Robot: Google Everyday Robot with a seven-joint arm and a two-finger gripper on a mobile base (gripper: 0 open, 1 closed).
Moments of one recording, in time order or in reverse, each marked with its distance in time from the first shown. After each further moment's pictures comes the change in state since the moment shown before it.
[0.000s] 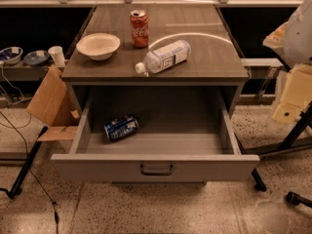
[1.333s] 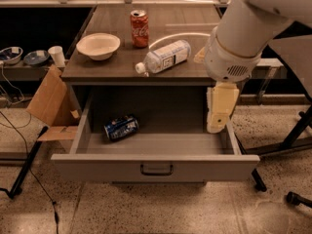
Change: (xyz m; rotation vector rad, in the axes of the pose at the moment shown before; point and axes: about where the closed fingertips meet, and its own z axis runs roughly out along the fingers) arm -0.089 -0.001 0.091 -0.074 -0.034 -0.269
